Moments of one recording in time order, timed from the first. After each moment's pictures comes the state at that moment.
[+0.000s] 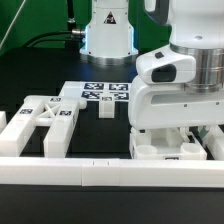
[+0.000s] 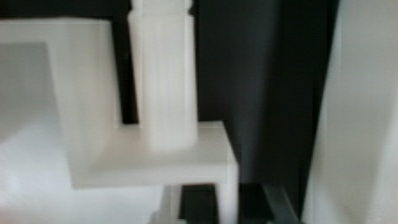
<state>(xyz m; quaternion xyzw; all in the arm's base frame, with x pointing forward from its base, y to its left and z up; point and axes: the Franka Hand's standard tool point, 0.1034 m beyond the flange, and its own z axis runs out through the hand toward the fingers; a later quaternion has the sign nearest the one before) 0.606 0.110 0.012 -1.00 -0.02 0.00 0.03</state>
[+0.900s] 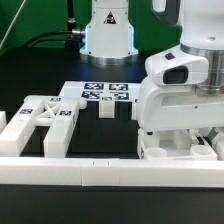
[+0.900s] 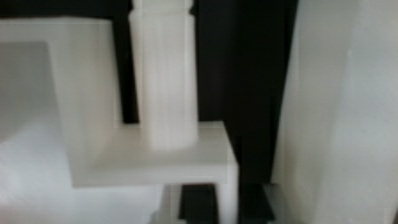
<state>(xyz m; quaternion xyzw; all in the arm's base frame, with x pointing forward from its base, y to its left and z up) 0.611 0.117 0.016 -1.00 -0.03 0.01 0.03</state>
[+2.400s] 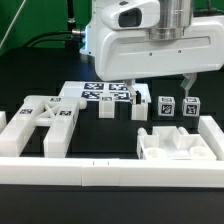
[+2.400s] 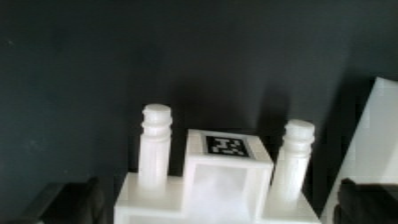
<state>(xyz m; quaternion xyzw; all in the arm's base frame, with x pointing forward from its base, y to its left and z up) 0.537 0.044 0.066 -1.00 -0.07 -0.01 0.02</state>
